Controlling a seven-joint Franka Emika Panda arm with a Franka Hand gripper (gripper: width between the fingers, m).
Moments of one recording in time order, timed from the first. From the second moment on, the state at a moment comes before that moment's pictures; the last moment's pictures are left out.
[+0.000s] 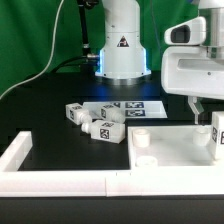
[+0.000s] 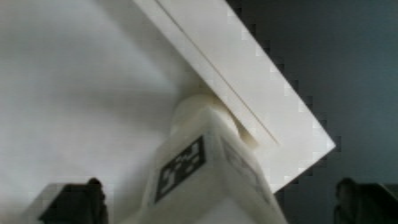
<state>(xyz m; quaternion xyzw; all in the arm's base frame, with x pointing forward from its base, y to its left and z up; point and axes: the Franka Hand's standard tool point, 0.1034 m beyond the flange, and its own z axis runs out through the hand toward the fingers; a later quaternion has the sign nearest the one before) 0.638 0.116 0.080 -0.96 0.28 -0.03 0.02</state>
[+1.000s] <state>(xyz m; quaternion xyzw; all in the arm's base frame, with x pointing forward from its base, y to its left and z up) 0.644 0.117 0.076 -0.91 0.41 -0.02 0.01</state>
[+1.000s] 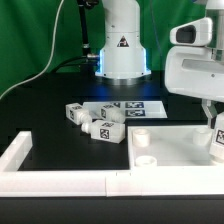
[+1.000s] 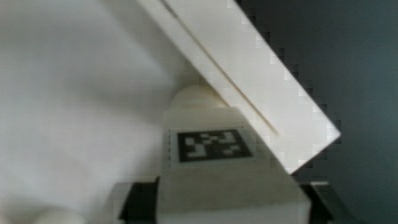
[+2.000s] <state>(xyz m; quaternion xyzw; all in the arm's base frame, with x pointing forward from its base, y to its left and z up) 0.644 0.114 0.077 -0.85 0.53 -0.01 0.03</state>
